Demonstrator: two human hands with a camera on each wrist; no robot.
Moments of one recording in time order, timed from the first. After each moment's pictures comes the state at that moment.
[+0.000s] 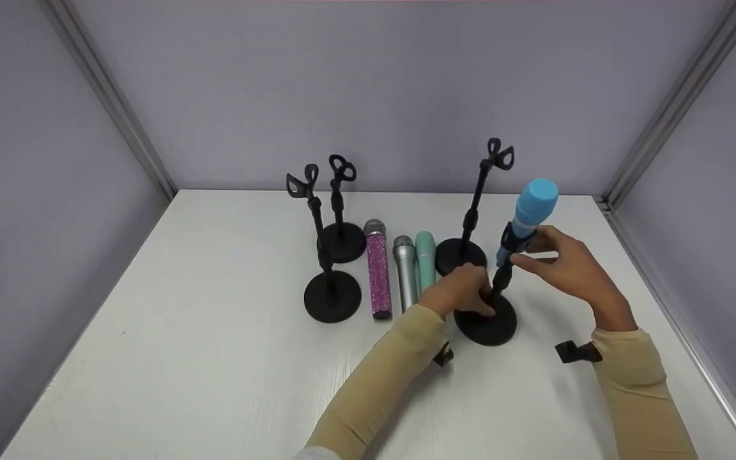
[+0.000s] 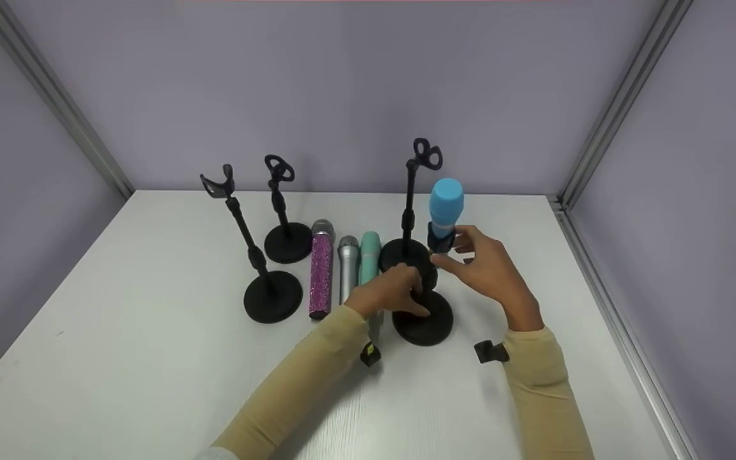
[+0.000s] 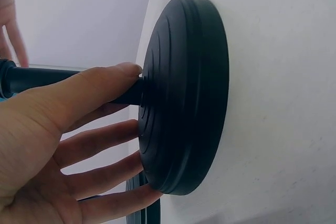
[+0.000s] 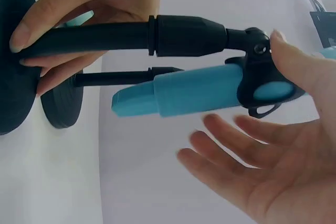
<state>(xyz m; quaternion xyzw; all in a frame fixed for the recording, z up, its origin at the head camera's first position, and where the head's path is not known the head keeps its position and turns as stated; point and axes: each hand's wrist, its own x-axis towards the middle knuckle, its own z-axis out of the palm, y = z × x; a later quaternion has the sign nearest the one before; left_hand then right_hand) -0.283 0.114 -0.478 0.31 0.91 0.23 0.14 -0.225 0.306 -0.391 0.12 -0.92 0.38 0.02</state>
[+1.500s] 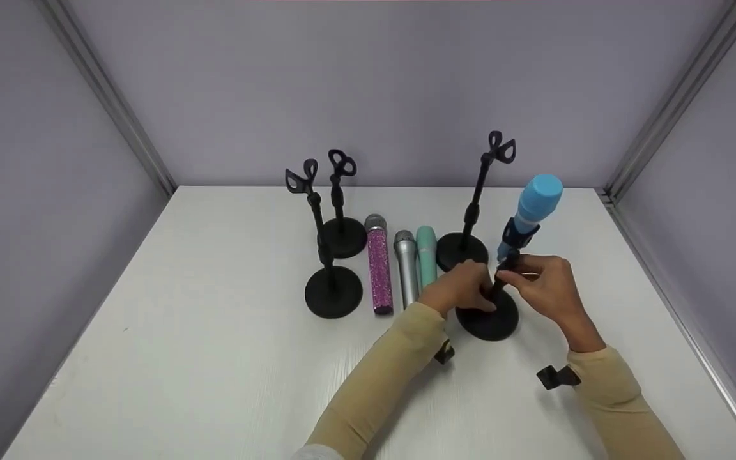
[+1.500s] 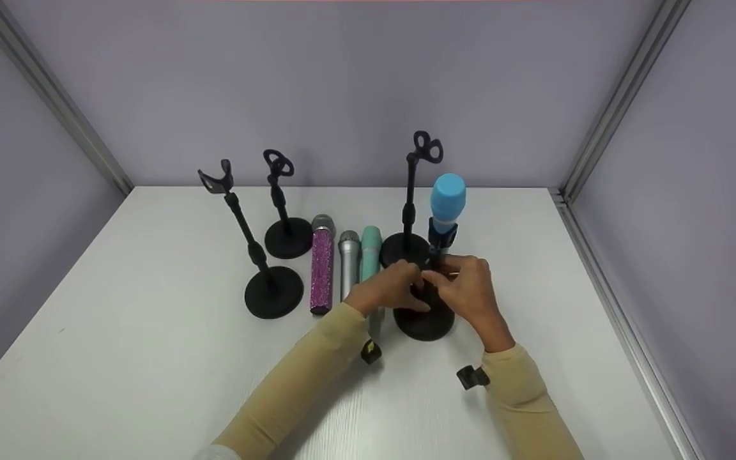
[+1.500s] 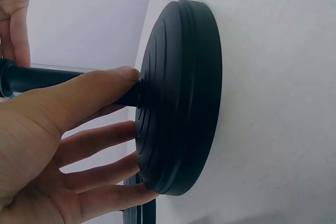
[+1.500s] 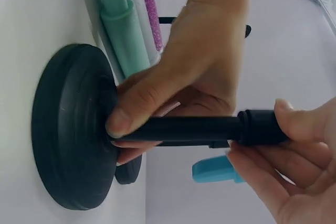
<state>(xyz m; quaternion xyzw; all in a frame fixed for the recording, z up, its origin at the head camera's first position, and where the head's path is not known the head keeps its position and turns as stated) -0.283 0.110 -0.484 0.35 0.90 0.23 0.12 -0.207 0.271 -0.438 0.12 -0.88 0.43 0.17</state>
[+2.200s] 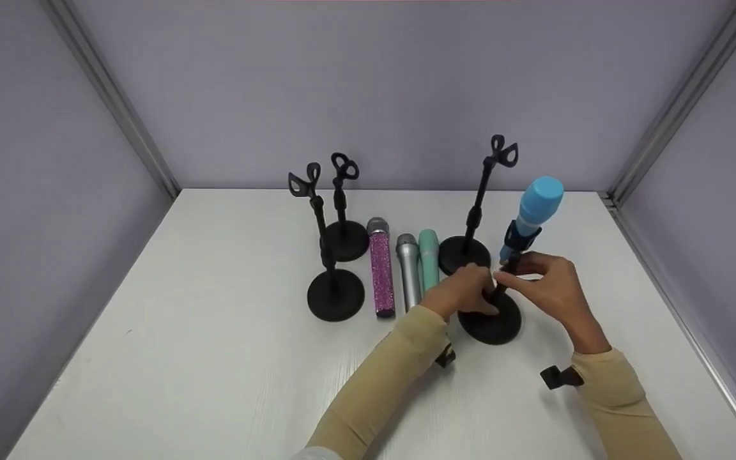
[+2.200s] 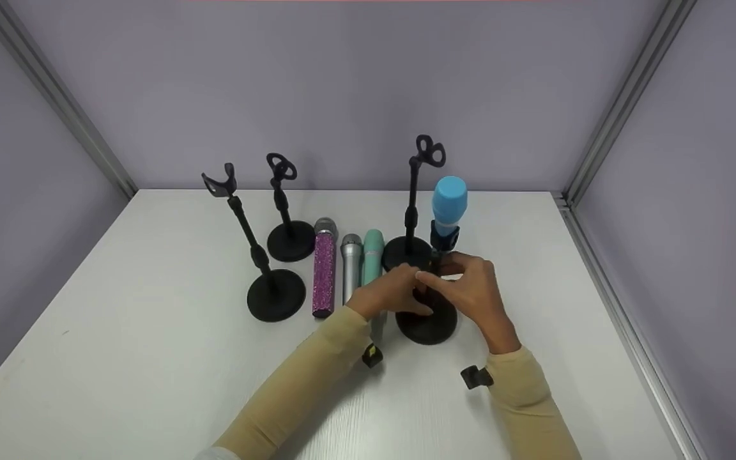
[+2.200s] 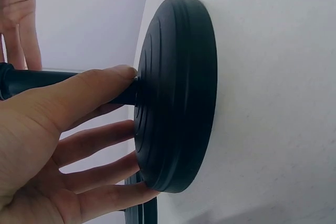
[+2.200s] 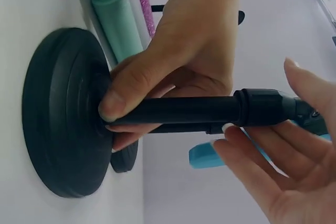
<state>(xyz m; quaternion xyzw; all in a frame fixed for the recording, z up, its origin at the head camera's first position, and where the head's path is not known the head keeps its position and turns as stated) -0.280 0.111 -0.481 0.33 0.91 0.22 0.12 -0.213 0.279 -0.436 0.08 -0.90 0.42 0.11</state>
